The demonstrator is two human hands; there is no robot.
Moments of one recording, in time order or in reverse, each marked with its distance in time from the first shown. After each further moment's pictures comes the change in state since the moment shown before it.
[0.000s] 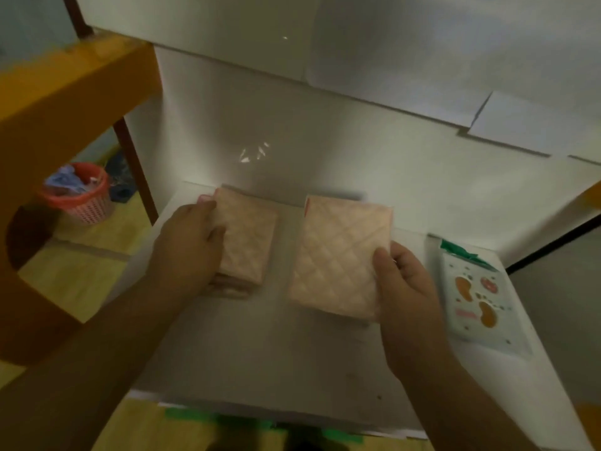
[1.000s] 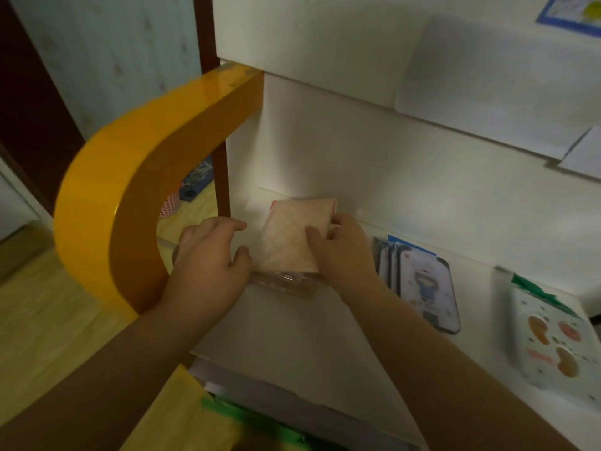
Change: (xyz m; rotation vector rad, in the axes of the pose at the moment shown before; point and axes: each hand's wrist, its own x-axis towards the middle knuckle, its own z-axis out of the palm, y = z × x) left_hand -0.059 -0.039 -0.051 0.025 0.200 0.005; right_hand 0.041 0.009 0.147 -0.615 -0.238 -0.174
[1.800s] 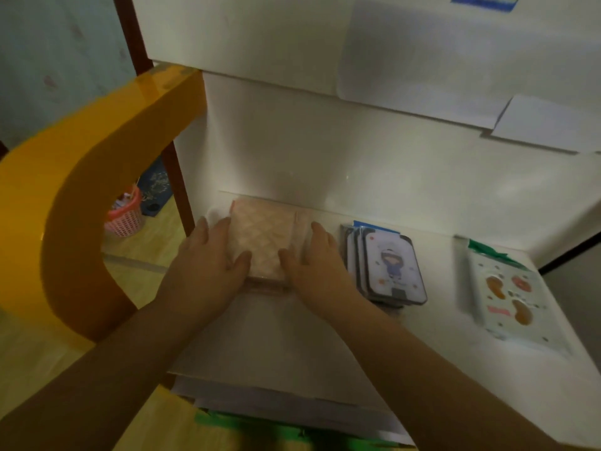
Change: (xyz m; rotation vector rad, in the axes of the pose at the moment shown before) left_hand 0.018 0.016 0.028 0.124 -0.259 0.047; right_hand -0.035 0.021 -0.009 -0.103 -0.075 0.008
